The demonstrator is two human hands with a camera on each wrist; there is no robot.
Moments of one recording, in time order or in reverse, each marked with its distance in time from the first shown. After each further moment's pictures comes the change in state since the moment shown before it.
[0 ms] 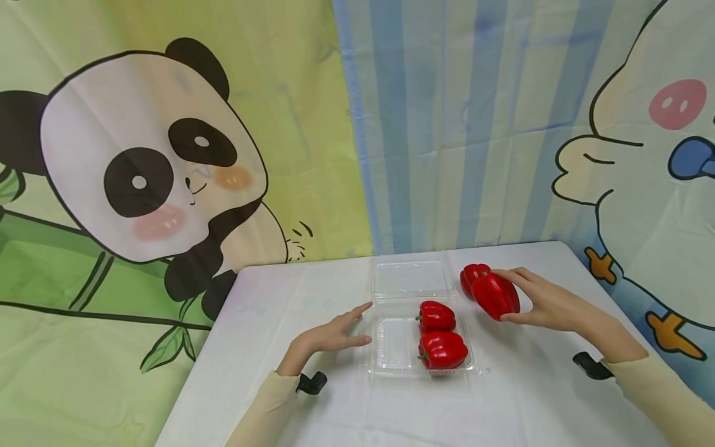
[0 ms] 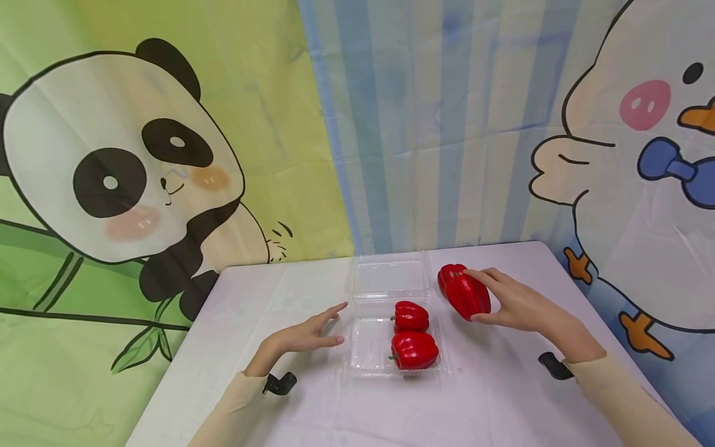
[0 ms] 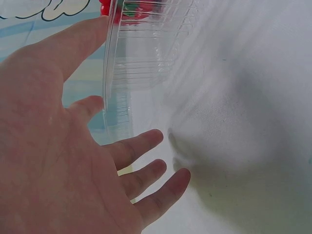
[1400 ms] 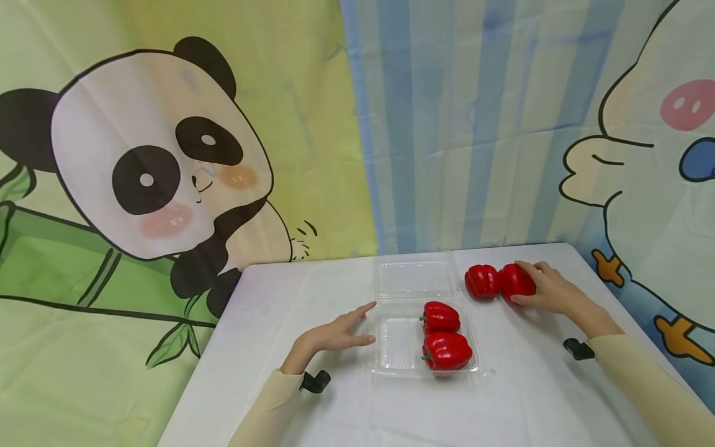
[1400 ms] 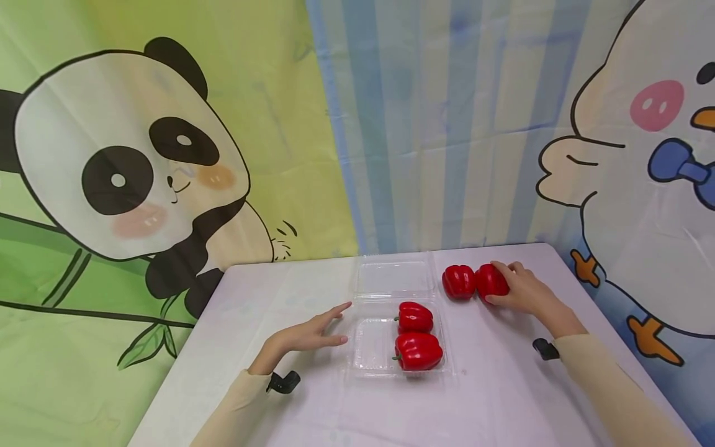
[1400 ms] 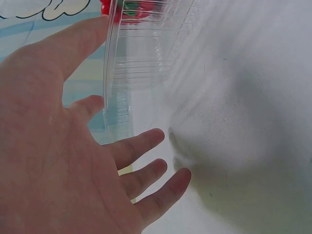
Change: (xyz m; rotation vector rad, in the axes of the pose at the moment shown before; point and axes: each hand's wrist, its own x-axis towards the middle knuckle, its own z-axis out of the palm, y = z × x) left_hand -0.001 0.002 0.000 0.014 -0.001 -0.011; right_hand 0.041 0.074 0.027 -0.032 -0.028 0.276
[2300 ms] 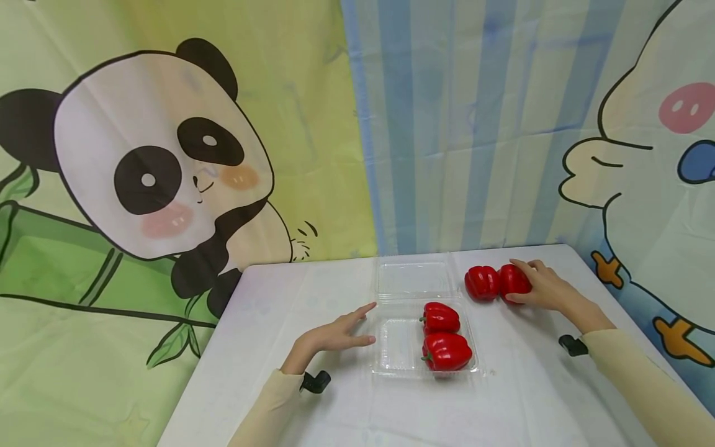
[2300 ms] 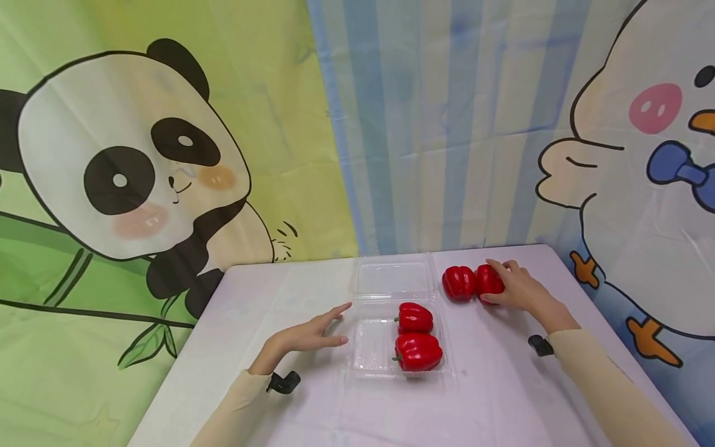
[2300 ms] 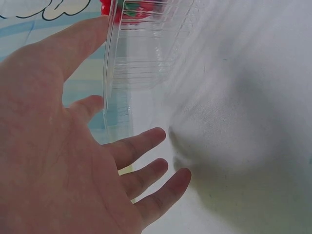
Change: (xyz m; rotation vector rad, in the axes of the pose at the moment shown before) left_hand 0.000 -0.001 0.000 -0.010 -0.006 0.011; right_hand 0.011 -0.006 0.000 0.000 -0.015 -0.012
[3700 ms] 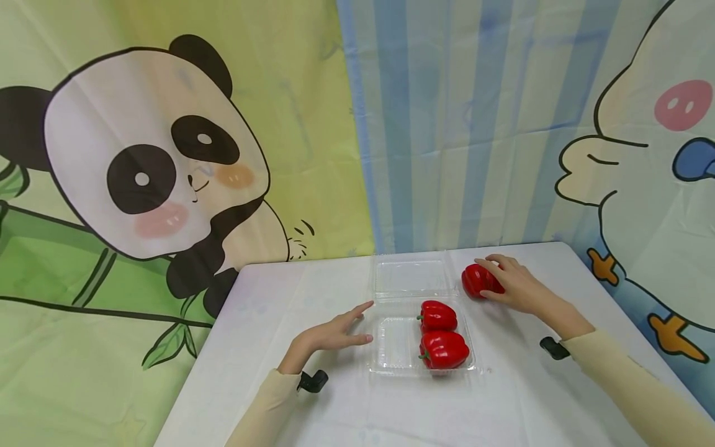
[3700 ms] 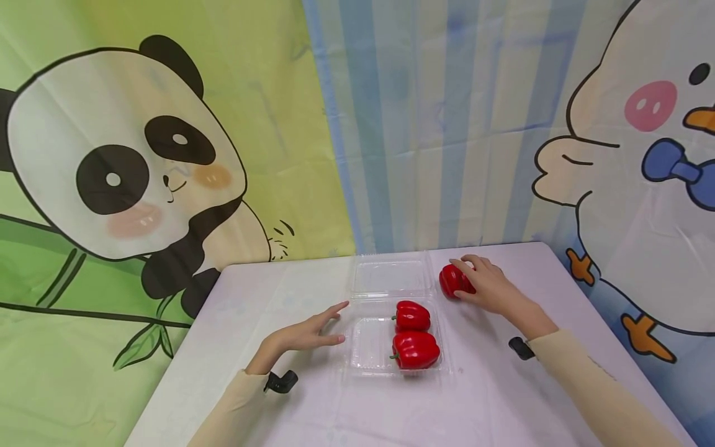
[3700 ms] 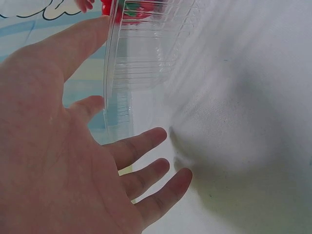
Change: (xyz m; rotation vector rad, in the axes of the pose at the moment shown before) left_hand 0.002 -0.003 0.000 -0.023 -0.004 -0.007; right_hand -0.010 -0.060 0.003 -0.090 0.134 -0.281
